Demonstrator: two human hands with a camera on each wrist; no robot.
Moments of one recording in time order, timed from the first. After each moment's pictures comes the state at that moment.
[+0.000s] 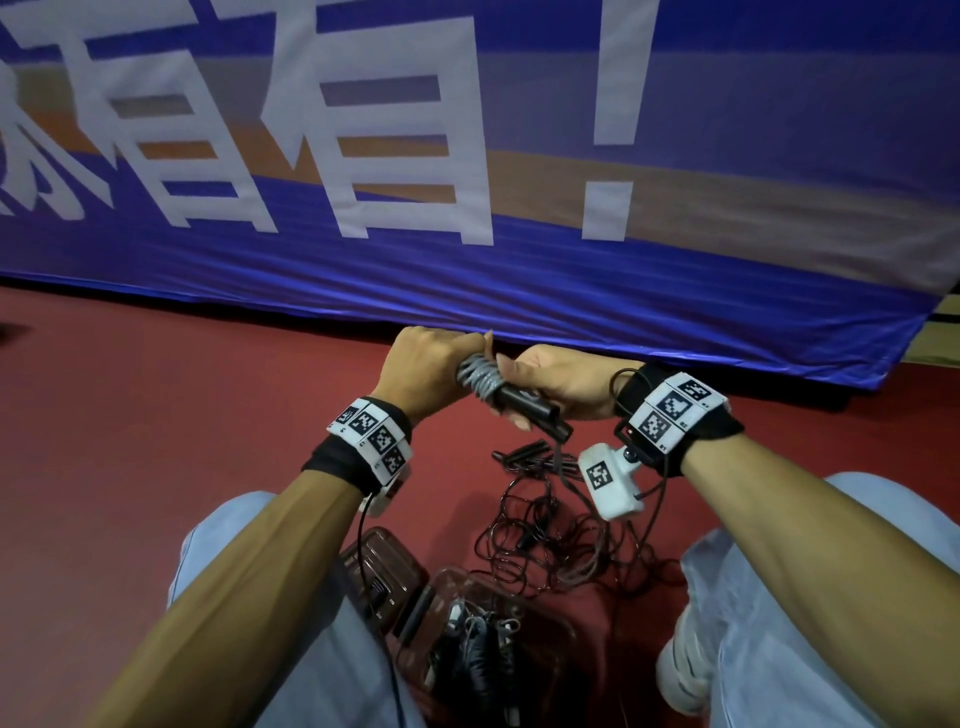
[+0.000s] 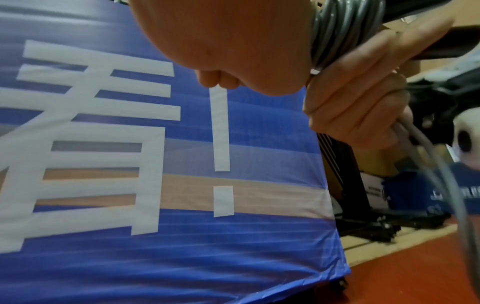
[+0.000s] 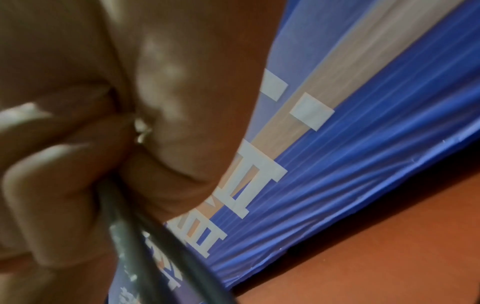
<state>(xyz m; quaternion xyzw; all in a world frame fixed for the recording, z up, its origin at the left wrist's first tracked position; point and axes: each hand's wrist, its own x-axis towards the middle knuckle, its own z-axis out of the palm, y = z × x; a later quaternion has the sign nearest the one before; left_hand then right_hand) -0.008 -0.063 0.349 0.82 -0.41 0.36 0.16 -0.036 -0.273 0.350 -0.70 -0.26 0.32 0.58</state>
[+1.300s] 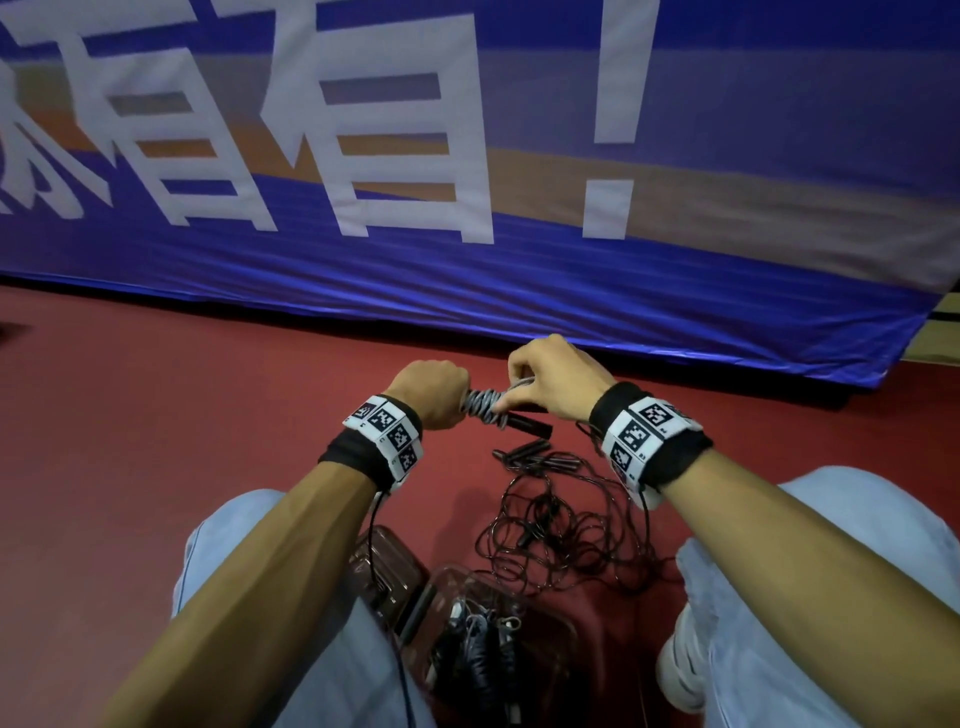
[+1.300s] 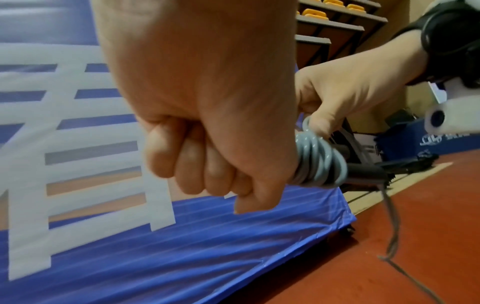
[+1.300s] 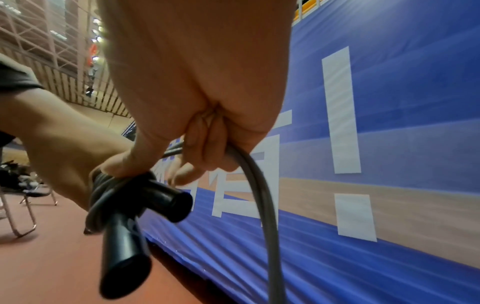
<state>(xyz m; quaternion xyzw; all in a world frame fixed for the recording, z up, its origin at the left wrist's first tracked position) 0.010 -0.071 0.318 0.95 -0.25 -0.03 -0.16 -0.020 -0.266 0.326 -0.95 -0.16 -0.01 0.26</state>
